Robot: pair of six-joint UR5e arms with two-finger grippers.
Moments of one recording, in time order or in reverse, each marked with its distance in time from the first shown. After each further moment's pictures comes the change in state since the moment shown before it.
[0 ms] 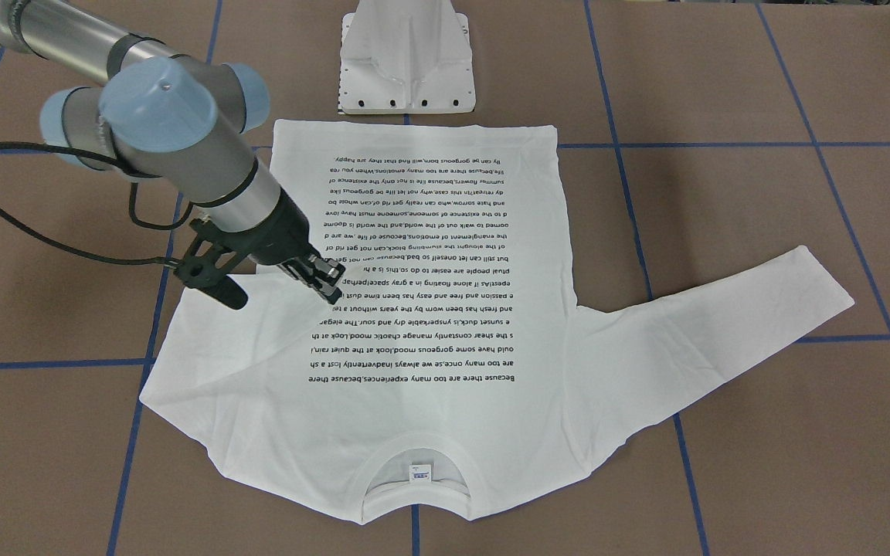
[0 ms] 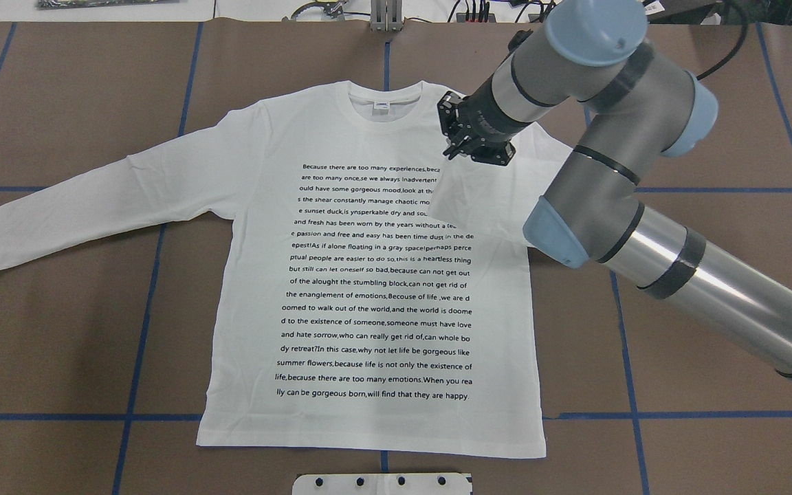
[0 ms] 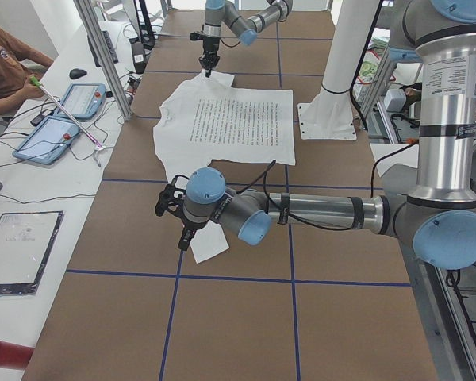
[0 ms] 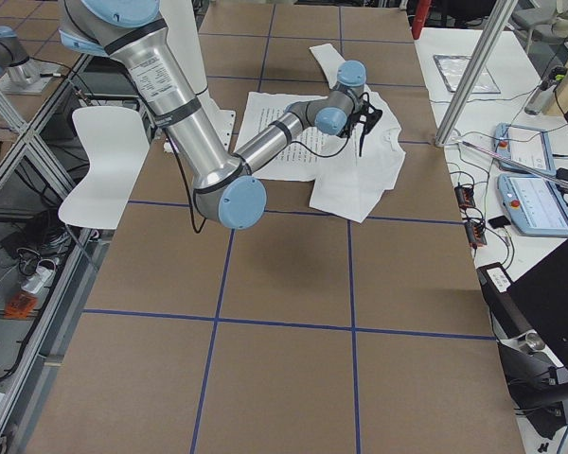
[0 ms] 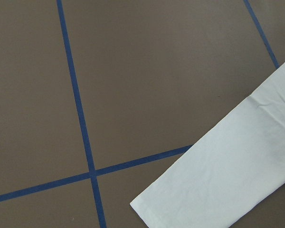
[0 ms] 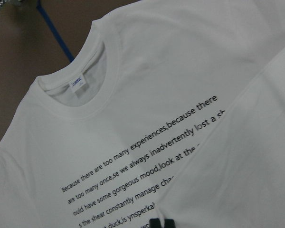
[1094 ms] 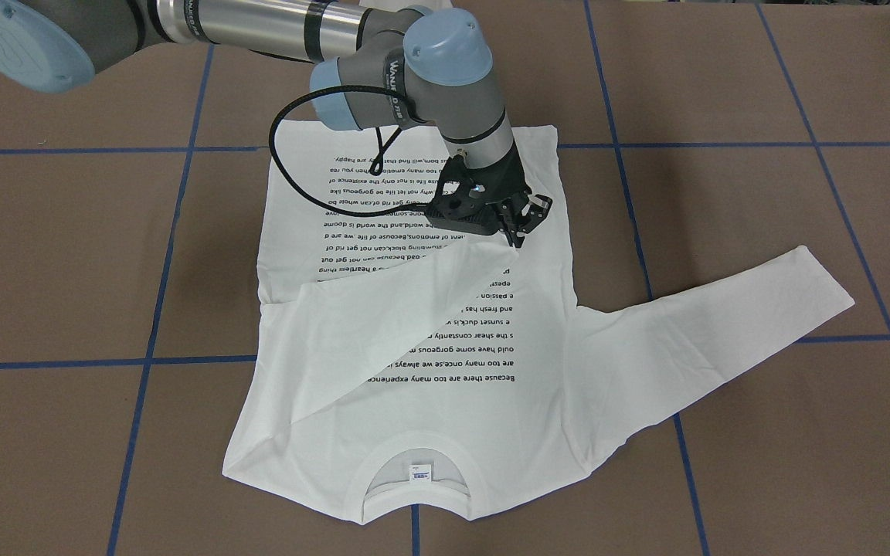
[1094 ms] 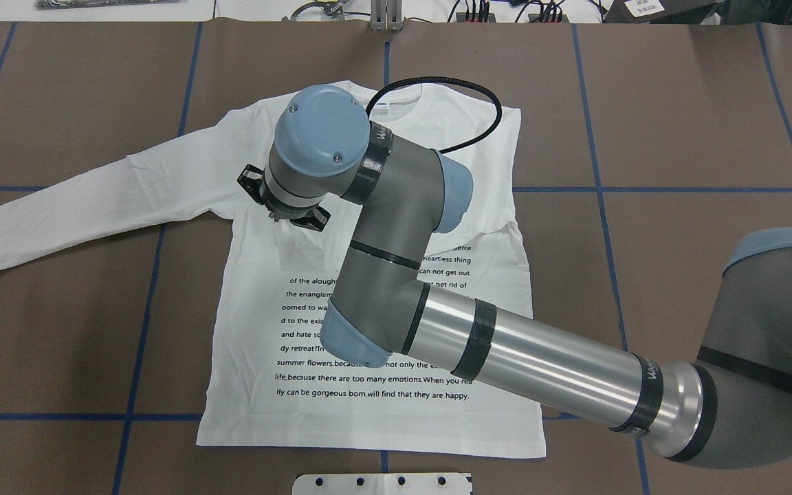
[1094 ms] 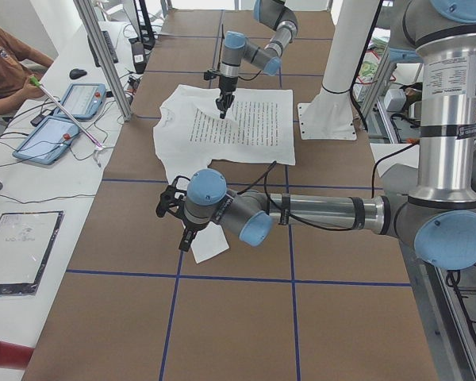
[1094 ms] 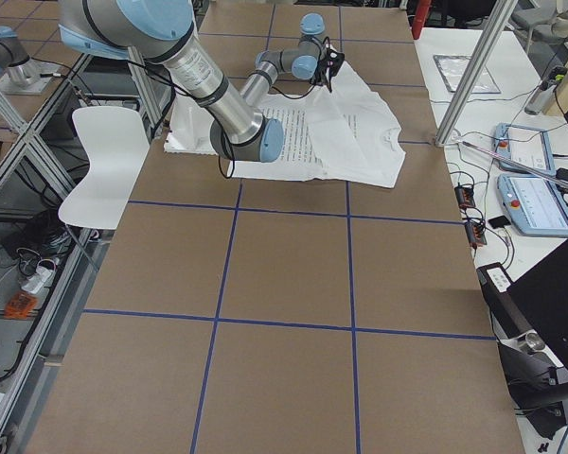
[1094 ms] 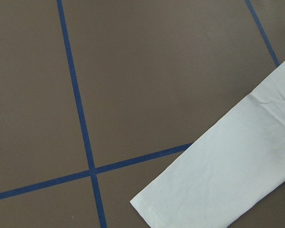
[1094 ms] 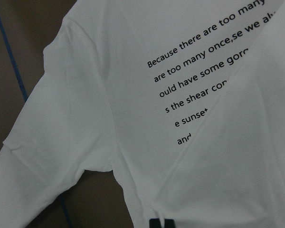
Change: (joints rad) left arm 0.000 0.005 -0.003 0.000 -0.002 0.001; right arm -0.260 0.314 -0.238 0.010 -0.213 0.010
